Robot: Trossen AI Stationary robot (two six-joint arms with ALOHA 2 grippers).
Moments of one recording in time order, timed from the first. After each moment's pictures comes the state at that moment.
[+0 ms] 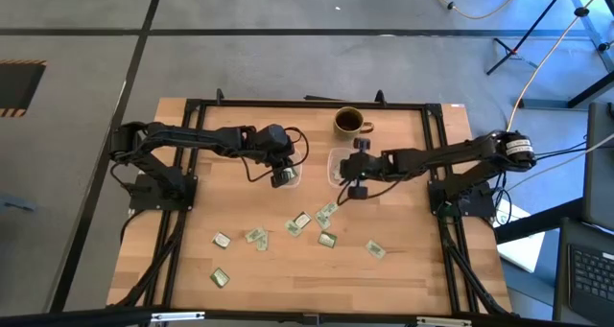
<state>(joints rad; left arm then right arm) 0.24 1.51 0.94 -0.31 0.04 -0.07 -0.01 1.45 0.85 -0.30 0.39 -0.19</state>
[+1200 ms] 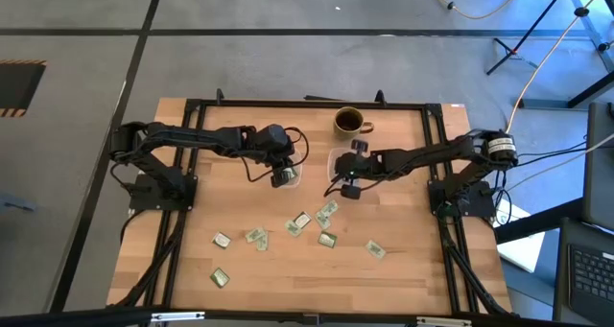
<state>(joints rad) 0.24 1.51 0.94 -0.31 0.04 -0.07 -0.07 1.60 0.85 -0.26 0.36 -0.06</state>
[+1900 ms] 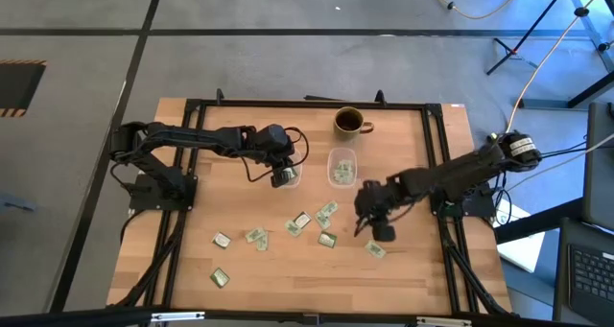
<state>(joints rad) 0.24 1.51 0.94 -0.31 0.04 -0.06 0.25 1.41 0.85 -0.60 -0.09 0.16</state>
